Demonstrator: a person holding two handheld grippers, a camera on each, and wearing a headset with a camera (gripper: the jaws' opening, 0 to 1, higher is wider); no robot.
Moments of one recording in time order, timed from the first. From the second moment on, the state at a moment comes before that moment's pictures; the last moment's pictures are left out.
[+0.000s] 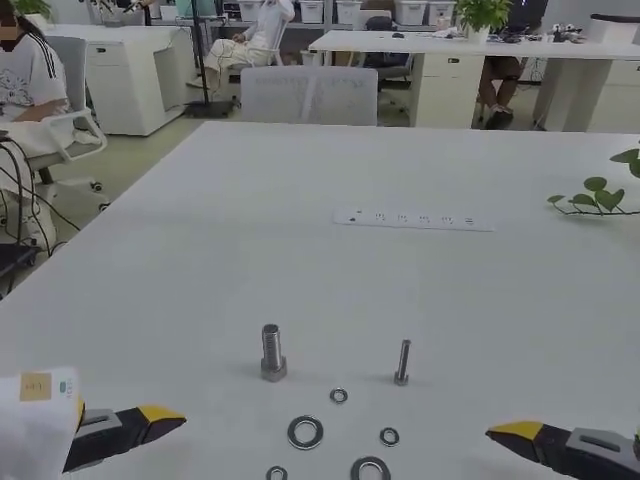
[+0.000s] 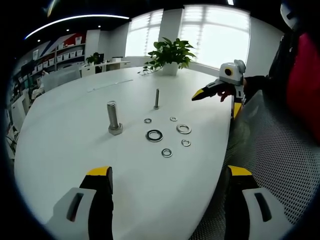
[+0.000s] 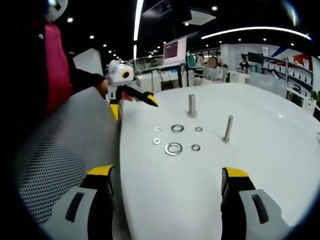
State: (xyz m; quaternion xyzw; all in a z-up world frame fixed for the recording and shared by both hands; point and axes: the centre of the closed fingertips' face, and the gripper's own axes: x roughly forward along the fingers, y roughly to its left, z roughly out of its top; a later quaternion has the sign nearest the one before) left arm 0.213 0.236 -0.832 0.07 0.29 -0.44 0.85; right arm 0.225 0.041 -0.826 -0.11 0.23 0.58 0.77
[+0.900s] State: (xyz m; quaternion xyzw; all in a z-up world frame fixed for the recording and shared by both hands) left arm 0.211 0.233 -0.833 0.06 0.28 -0.44 0.85; right arm 0.235 0.056 -0.814 -0.19 0.24 0.63 0.72
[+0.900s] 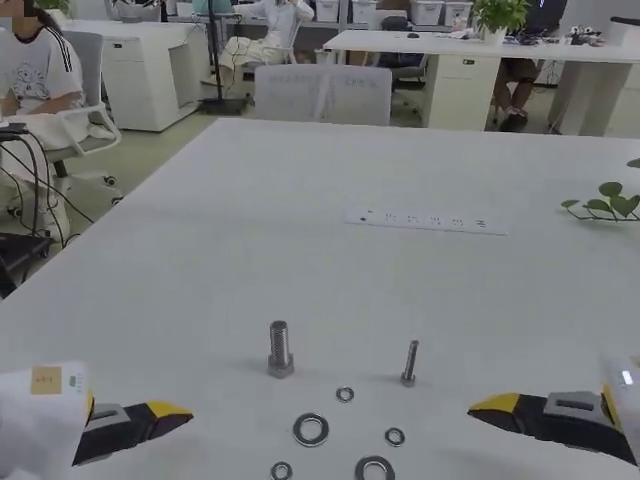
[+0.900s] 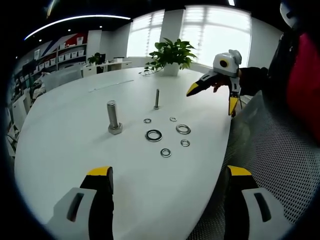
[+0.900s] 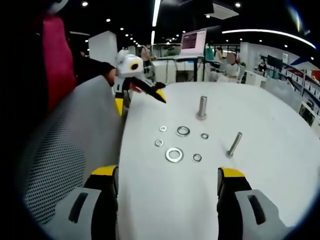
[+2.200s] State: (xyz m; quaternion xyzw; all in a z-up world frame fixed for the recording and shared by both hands) left arm 0.212 0.232 -0.830 0.06 0.28 -0.43 0.85; right arm 0.250 0.110 -0.820 -0.34 0.25 0.69 0.59
